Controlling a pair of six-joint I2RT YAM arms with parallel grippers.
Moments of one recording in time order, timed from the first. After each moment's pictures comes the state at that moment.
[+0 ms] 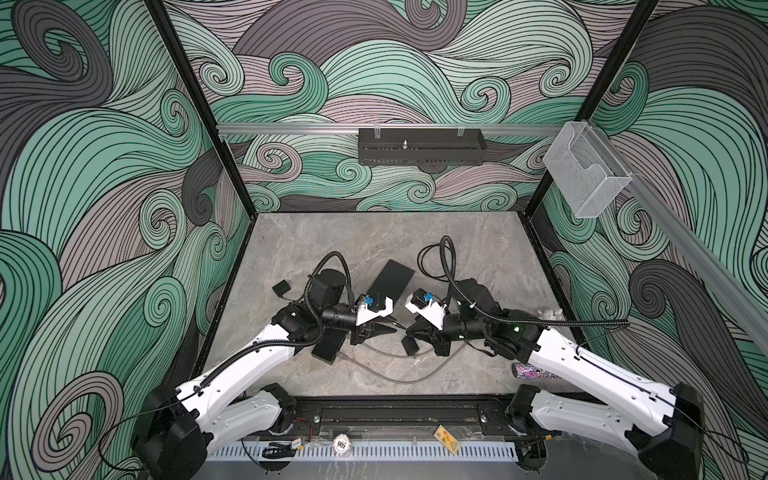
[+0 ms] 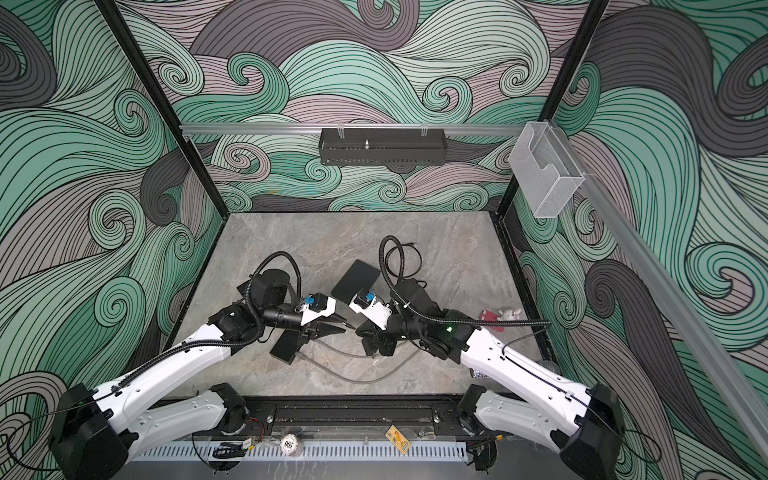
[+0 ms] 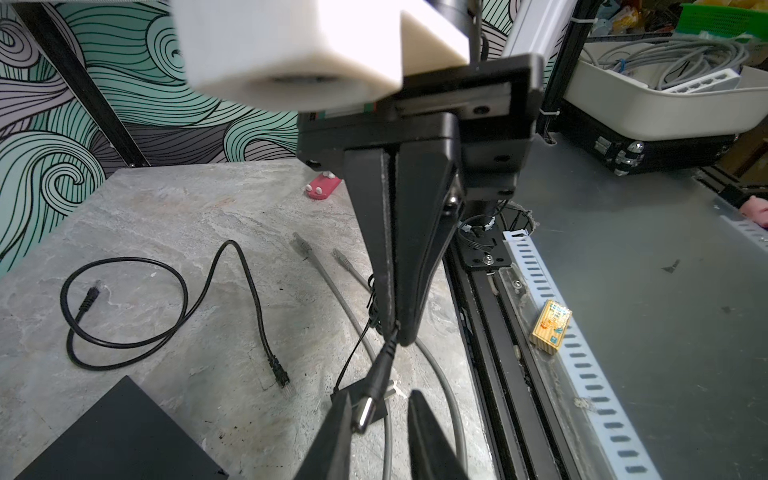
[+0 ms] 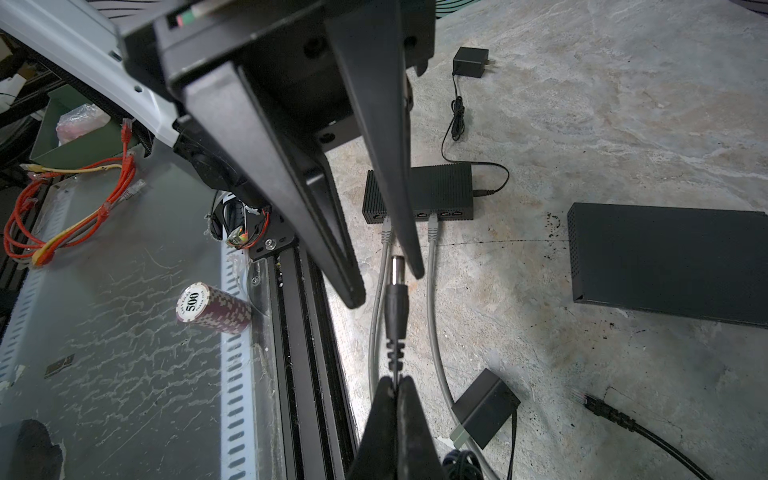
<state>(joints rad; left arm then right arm) -0.63 1.05 0.73 -0.24 0.85 0.52 0.87 1.03 0.84 -0.48 -0.44 -0.11</state>
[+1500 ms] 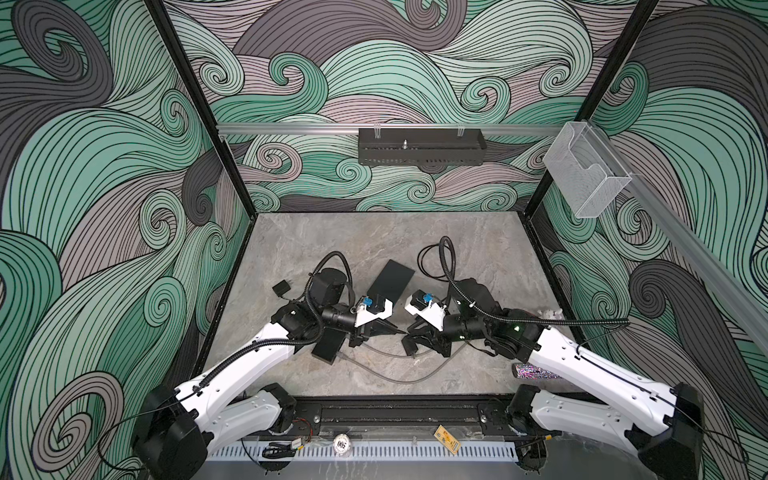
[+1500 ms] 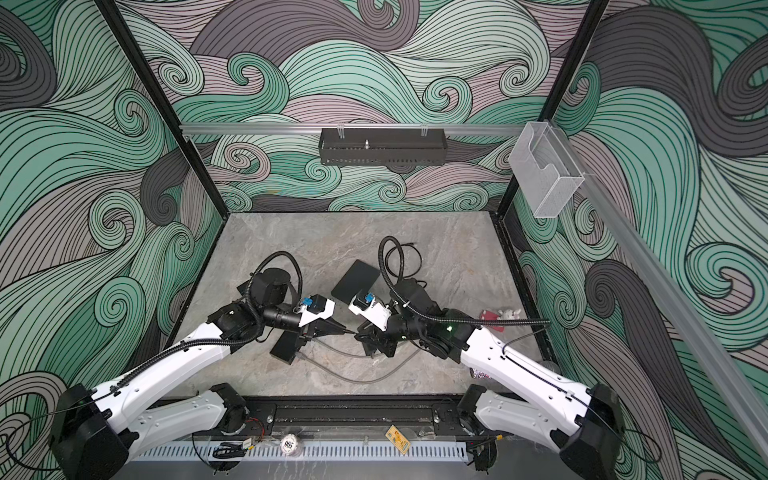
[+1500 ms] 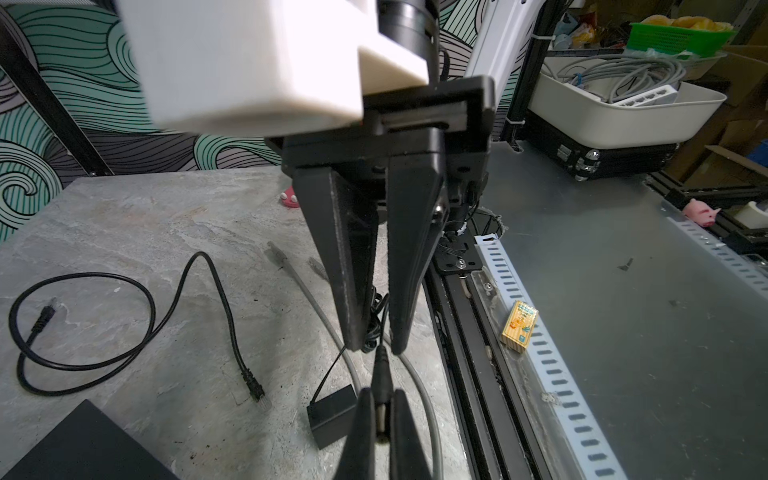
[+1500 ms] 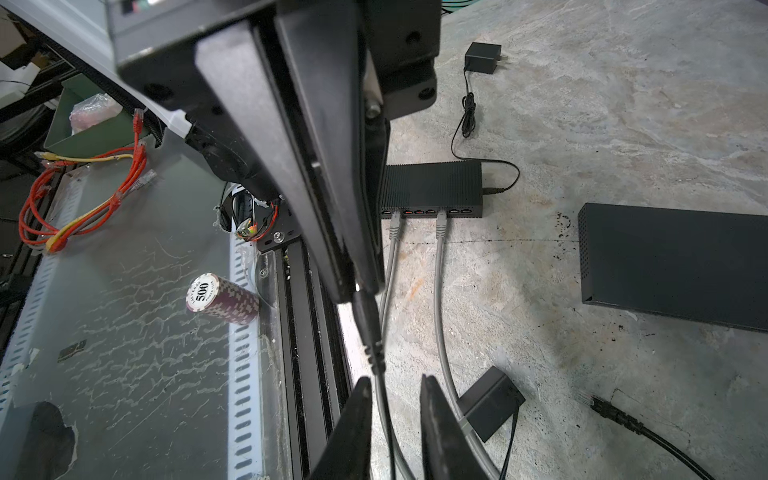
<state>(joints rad) -0.63 1.06 0.76 -0.31 0.93 0.54 0.88 1.03 0.87 -0.52 -0.47 -0.13</state>
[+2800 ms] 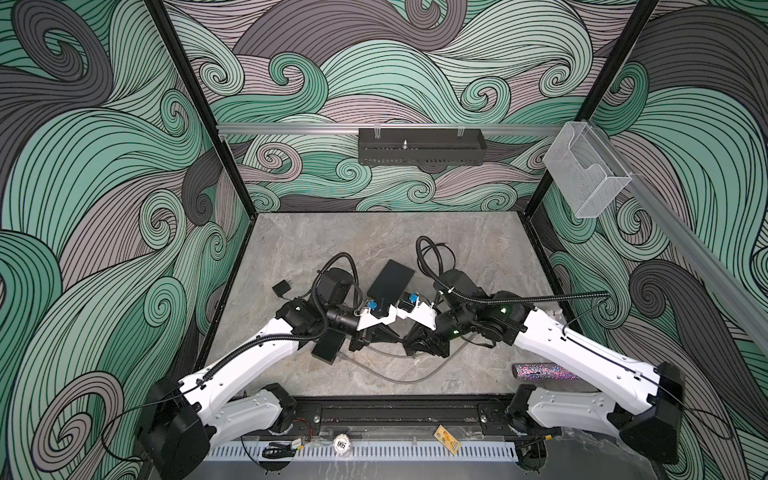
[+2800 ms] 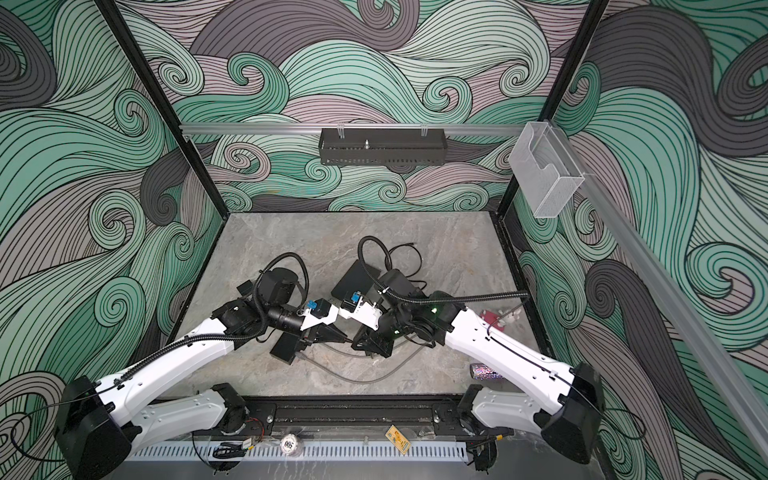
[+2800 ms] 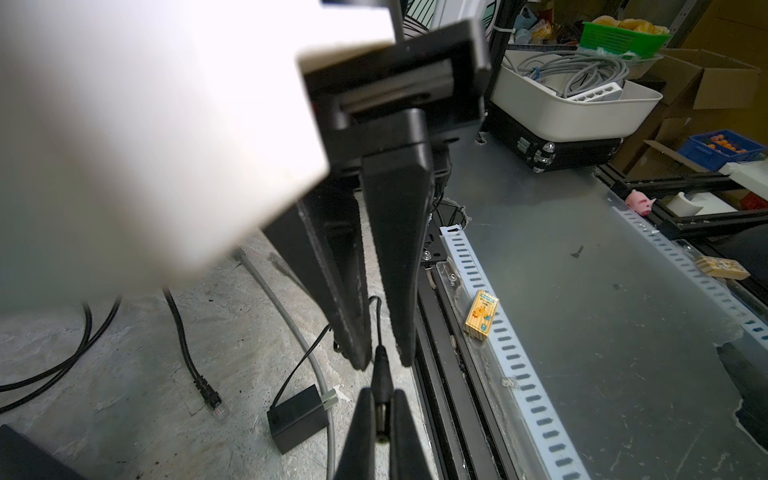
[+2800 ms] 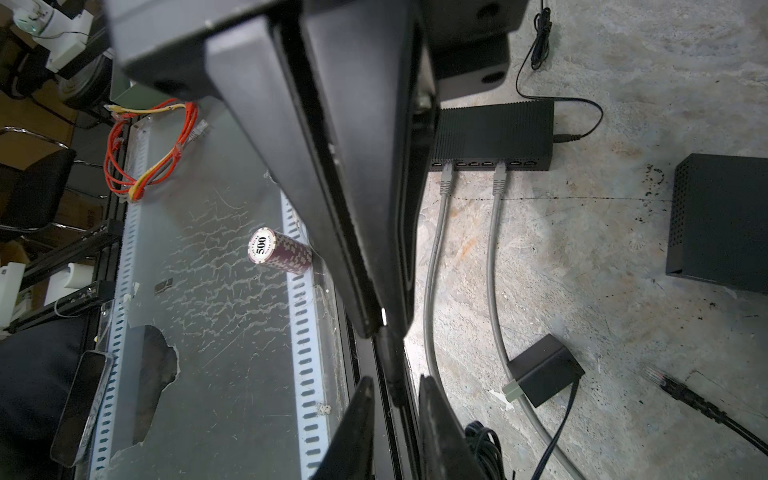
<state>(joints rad) -0.66 1.09 0.81 -0.42 0.97 0.60 0.90 1.19 1.07 -0.80 -0.57 -0.18</state>
